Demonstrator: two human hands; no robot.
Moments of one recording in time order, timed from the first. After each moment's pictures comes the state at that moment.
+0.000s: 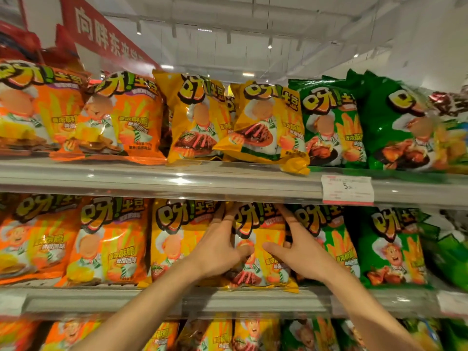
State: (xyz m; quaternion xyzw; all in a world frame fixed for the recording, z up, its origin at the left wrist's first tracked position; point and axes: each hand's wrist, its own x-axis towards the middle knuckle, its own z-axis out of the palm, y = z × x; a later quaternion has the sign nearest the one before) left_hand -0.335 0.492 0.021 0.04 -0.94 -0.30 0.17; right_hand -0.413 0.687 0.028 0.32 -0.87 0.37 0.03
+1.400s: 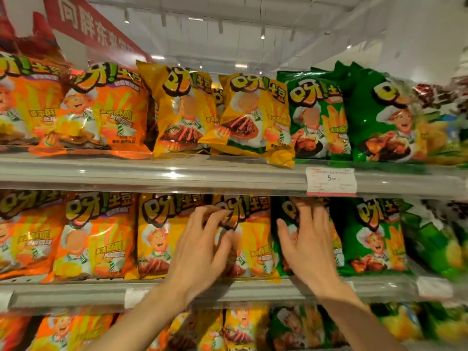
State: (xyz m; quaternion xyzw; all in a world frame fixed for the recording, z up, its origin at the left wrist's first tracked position) left_hand -0.303 0.500 -0.002 -0.05 -0.88 -0.20 0.42; right_hand -0.401 0.705 0.010 0.21 -0.86 0.27 0.37
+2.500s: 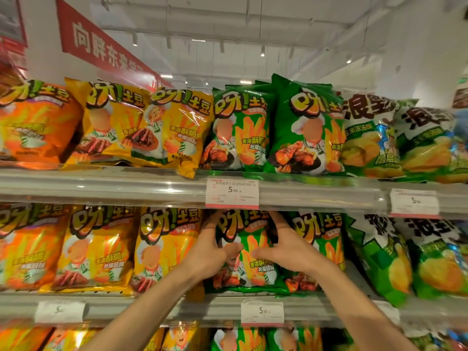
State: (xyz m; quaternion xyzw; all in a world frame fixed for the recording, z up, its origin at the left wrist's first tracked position) left_hand -0.405 0.651 0.025 0.03 -0.84 -0.49 0.23; right_hand -0.503 0.829 0.045 0.36 -0.86 0.37 -0.02
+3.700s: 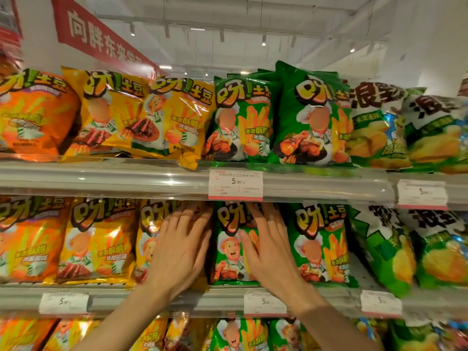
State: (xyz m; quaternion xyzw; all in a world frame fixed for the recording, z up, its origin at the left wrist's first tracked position) left_hand -0.378 0.602 -0.010 0.02 -0.89 0.00 0.45; right_hand -0.471 0.791 -0.005 0.38 -0.83 0.31 0.27
